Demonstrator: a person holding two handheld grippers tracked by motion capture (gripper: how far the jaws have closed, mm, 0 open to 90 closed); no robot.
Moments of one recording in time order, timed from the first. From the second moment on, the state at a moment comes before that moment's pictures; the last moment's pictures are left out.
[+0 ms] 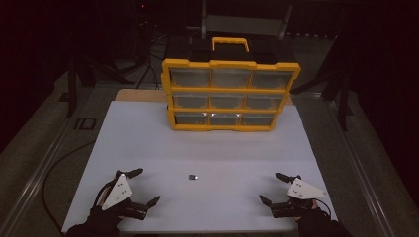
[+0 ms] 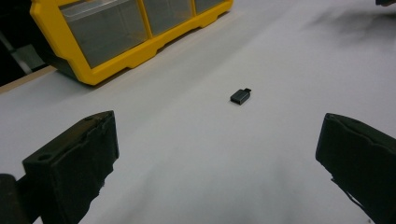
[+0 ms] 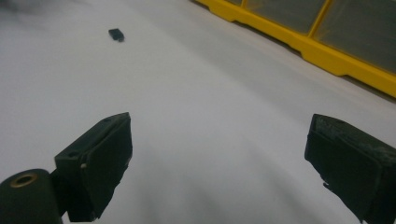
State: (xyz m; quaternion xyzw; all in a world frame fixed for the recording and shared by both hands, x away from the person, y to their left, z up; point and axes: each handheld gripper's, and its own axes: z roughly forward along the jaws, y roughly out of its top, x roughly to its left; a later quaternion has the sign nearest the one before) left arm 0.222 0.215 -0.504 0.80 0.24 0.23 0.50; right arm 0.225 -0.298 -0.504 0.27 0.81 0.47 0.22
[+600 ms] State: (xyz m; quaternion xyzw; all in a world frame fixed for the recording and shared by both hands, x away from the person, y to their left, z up) left arm 0.222 0.215 -0.506 0.81 0.24 0.23 0.49; right arm 0.222 -0.295 -0.502 0.26 0.81 0.46 0.23
